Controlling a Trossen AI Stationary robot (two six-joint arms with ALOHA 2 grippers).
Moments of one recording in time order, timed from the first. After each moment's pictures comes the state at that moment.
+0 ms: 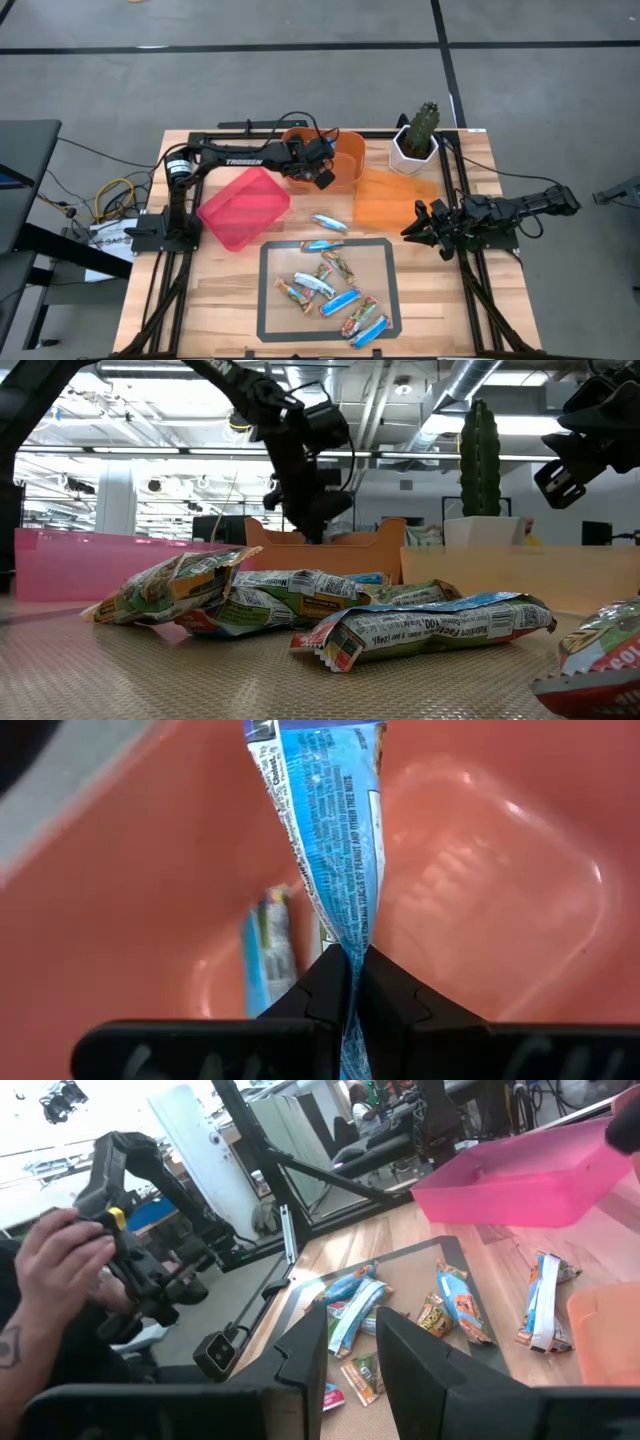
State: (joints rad) left arm 0.34 1.97 1.45 -0.47 -0.39 -0.21; right arm 0.20 0.09 0.01 0.03 -0.10 0.42
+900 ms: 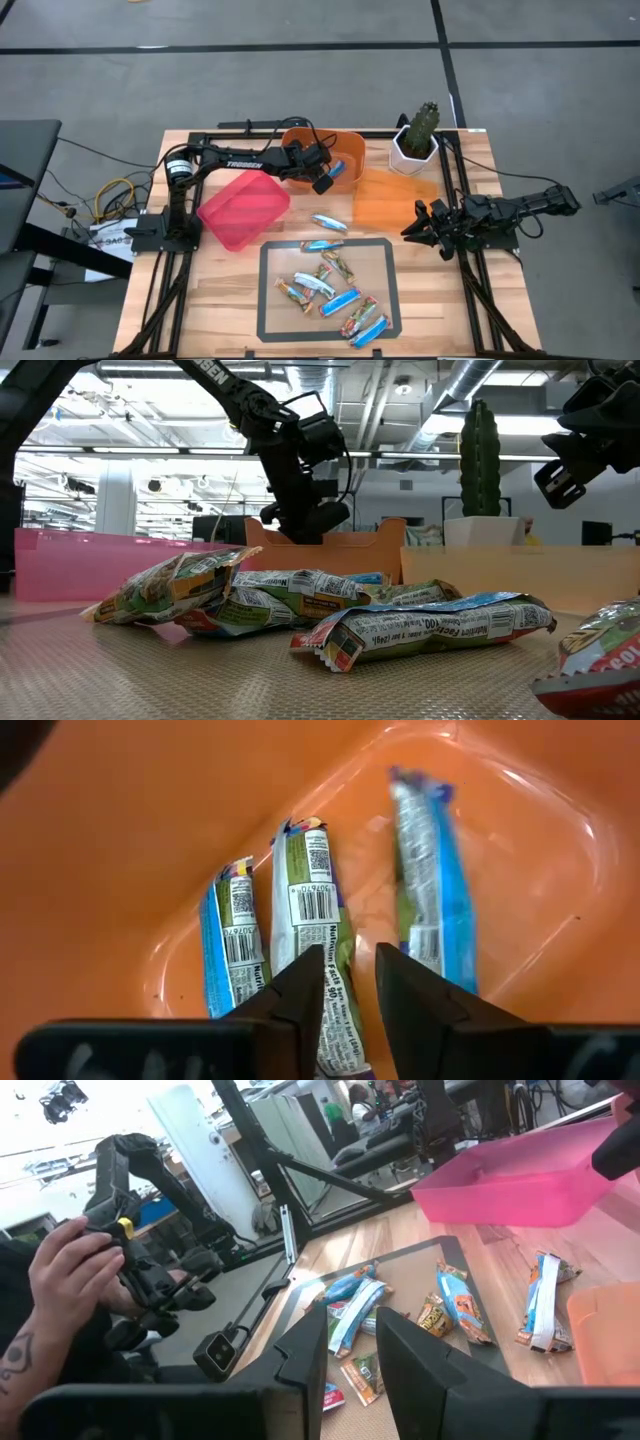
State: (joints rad) left arm 0.34 1.97 1.37 -0.38 -0.35 -0.21; right arm 0.21 0.09 0.01 0.03 -0.10 0.42
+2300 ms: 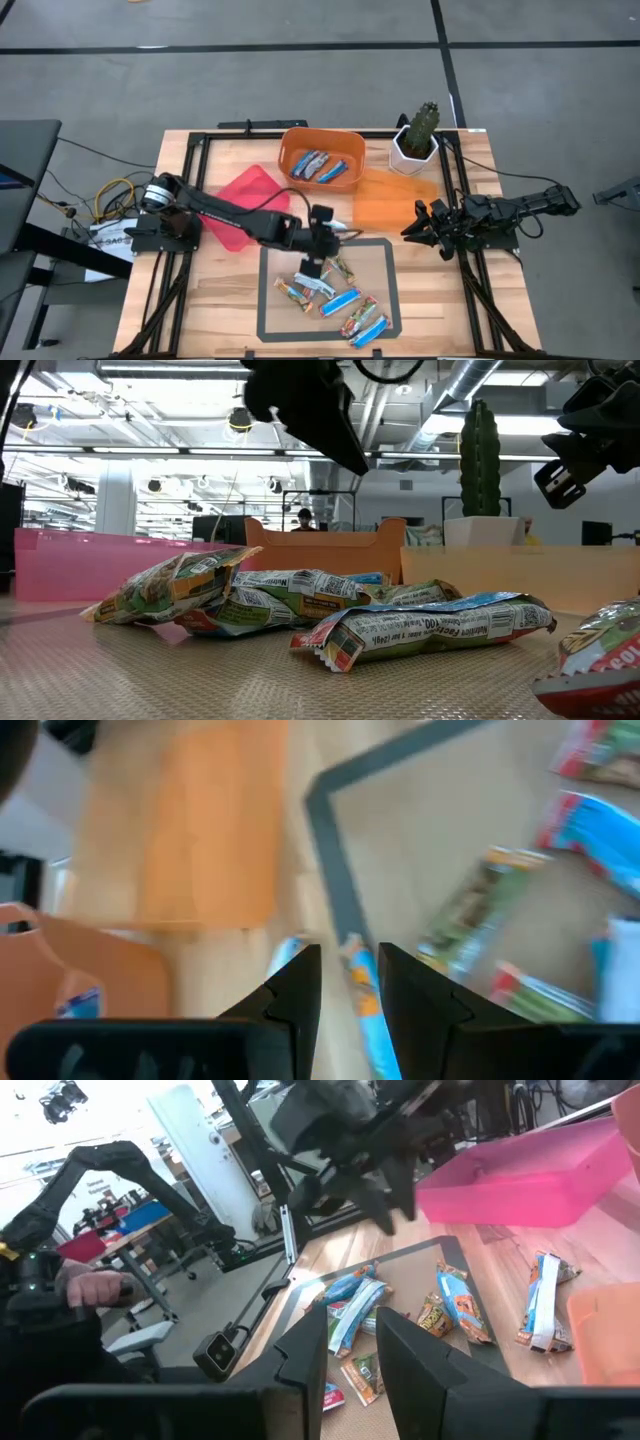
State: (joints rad) left arm -0.24 1.84 1.42 -0.45 -0.32 0.21; right arm 0.21 0.09 0.01 0.03 -0.10 0.42
